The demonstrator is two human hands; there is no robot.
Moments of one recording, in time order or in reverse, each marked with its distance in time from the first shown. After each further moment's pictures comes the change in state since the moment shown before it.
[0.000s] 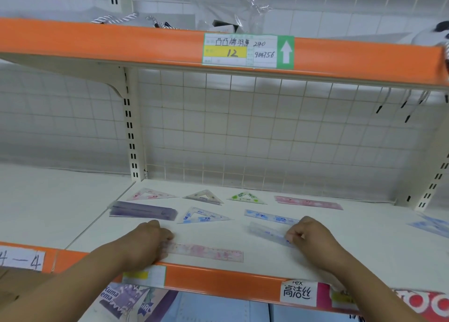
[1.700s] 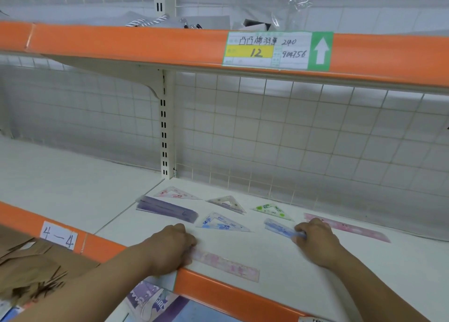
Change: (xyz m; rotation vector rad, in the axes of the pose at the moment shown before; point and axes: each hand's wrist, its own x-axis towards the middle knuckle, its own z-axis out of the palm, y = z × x) left_hand -0.005 0.031 -0.005 0.034 -0.003 -0.062; right_hand 0.099 0.016 0.031 -0.242 -0.051 -0.035
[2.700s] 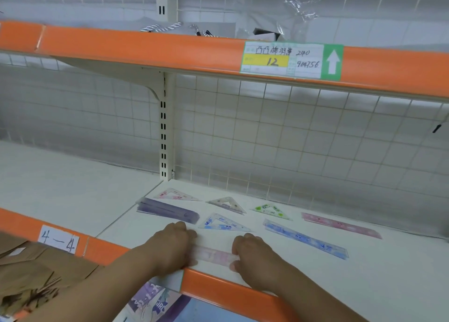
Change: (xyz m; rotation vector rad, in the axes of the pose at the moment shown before) left_hand -0.001 -0.003 -0.002 0.018 -0.015 -0.108; right_hand -0.070 -0.143 0.002 -0.066 -0.207 -0.336
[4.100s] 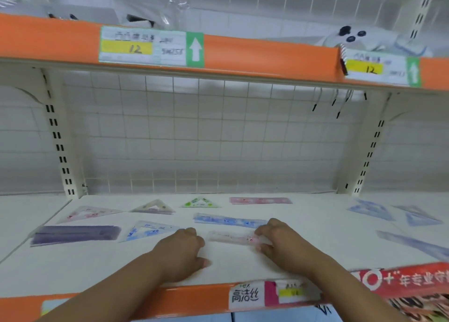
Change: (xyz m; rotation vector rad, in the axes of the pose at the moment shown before) left_hand 0.036 0.141 -0.011 0.006 -0.029 0.370; right_hand -0.109 0.148 -0.012 0.095 0.262 0.260
